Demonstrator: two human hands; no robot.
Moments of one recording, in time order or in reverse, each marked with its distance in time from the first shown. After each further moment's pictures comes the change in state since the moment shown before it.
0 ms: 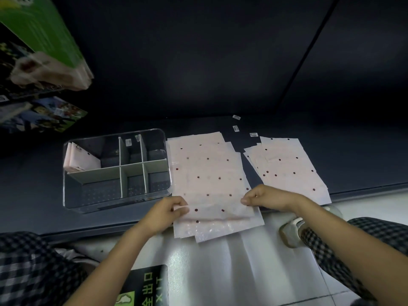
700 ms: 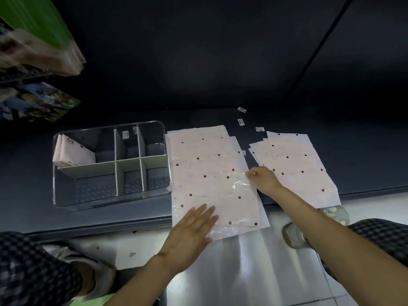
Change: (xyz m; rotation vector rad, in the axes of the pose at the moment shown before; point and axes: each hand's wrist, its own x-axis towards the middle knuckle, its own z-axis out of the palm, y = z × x) left_hand -0.008 -0.018 0.079 0.874 0.171 0.519; right_hand 0.073 0.018 -0.013 -0.106 0.643 0.214
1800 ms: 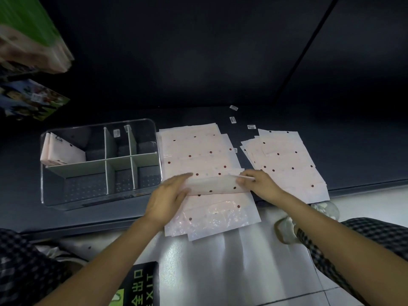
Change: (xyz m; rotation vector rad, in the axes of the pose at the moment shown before) left_hand 0.046 -0.050 -0.026 -0.464 0.140 -0.427; right_hand -0.031 0.018 -0.012 0.216 -0.138 -0.246
